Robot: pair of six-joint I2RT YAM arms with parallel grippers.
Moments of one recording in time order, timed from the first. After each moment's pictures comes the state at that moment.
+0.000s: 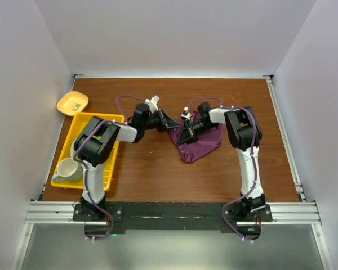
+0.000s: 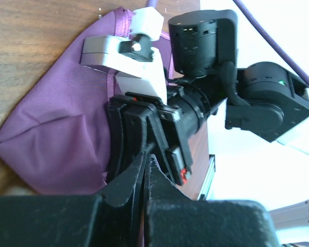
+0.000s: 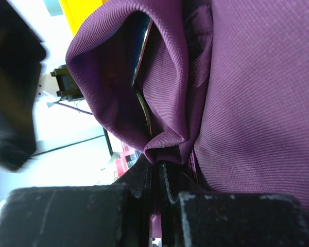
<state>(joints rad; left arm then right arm) -0.45 2.01 1.00 0.64 0.57 -1.02 0.31 2.35 1.49 -0.60 -1.19 0.13</state>
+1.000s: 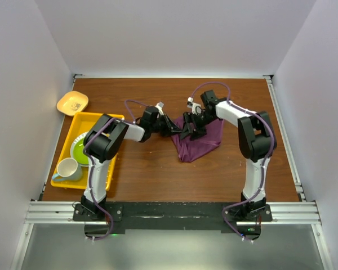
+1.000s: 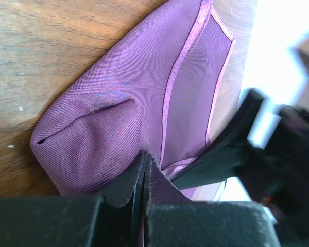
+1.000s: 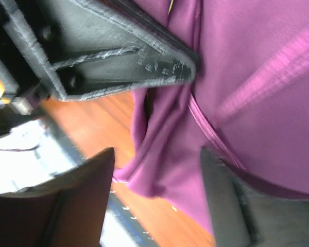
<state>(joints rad) -0.50 2.14 1.10 0.49 0.45 -1.06 0.33 2.08 1.46 -0.69 -0.73 0.14</state>
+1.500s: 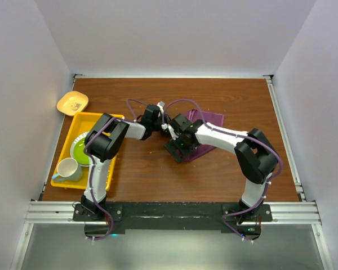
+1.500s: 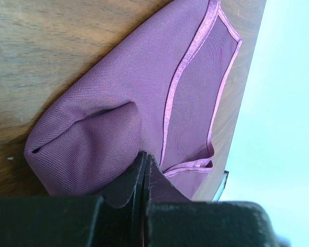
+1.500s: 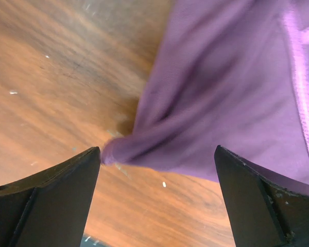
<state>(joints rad) -0.50 2.16 1.15 0.41 0.45 -1.06 0.72 1.82 1.24 -0.68 -0.05 0.05</state>
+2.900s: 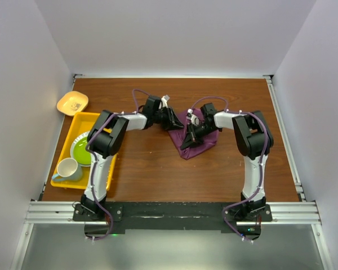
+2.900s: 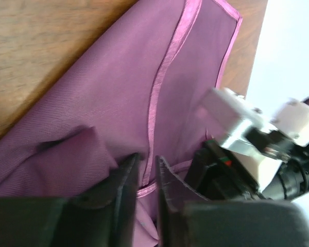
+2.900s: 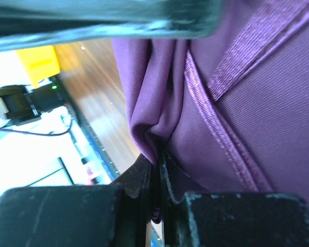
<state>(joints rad) -0.46 2.24 1.38 0.18 0.60 -0.90 0.33 2.11 1.26 -0.50 -0.88 0.21</state>
